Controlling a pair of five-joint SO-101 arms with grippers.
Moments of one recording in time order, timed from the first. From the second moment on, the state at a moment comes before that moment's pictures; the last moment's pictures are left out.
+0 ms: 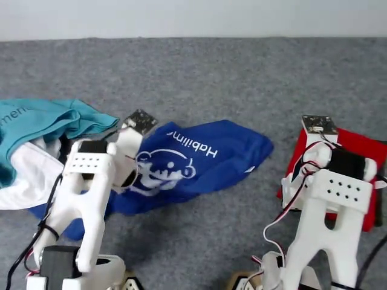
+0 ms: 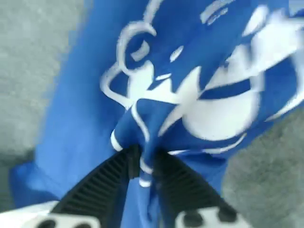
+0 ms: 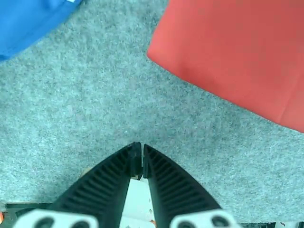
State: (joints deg) left arm -1.6 -12.4 38.7 68.8 -23.7; right arm 14.9 -33.0 29.8 99.7 13.9
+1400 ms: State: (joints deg) left arm 5.7 -8.6 2.5 90.8 -22.5; right arm 14.9 -33.0 29.8 99.7 13.9
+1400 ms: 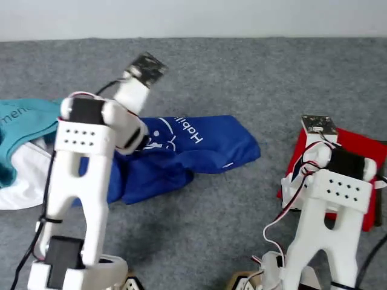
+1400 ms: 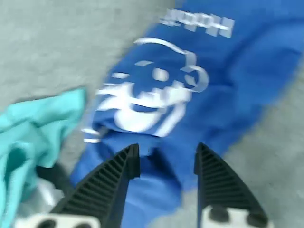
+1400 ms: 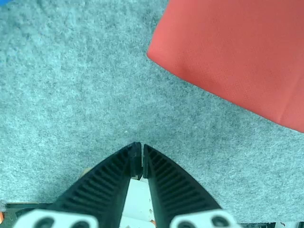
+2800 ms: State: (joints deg) left arm 17.4 -5.9 22.7 81.4 -11.6; right arm 14.9 -33.8 34.3 99.7 13.9
